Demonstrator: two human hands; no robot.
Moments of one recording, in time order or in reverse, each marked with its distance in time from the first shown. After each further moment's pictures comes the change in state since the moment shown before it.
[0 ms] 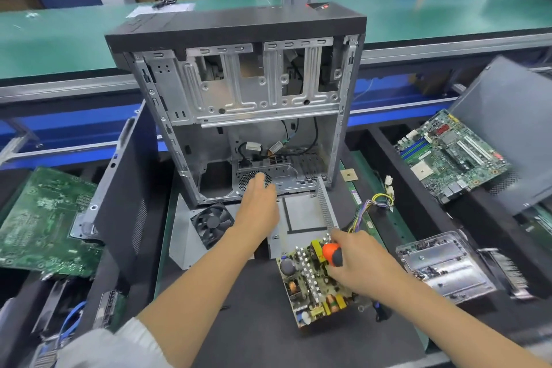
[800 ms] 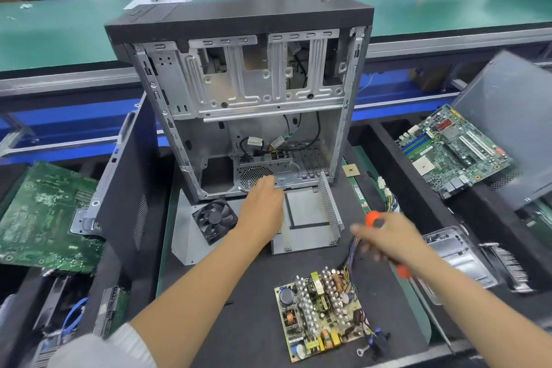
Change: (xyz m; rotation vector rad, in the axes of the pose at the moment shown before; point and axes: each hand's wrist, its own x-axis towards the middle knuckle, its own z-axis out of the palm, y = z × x) left_hand -0.013 0.000 -0.003 0.083 -0.019 0.123; right_hand 0.015 0.047 -0.009 0.588 0.066 0.447
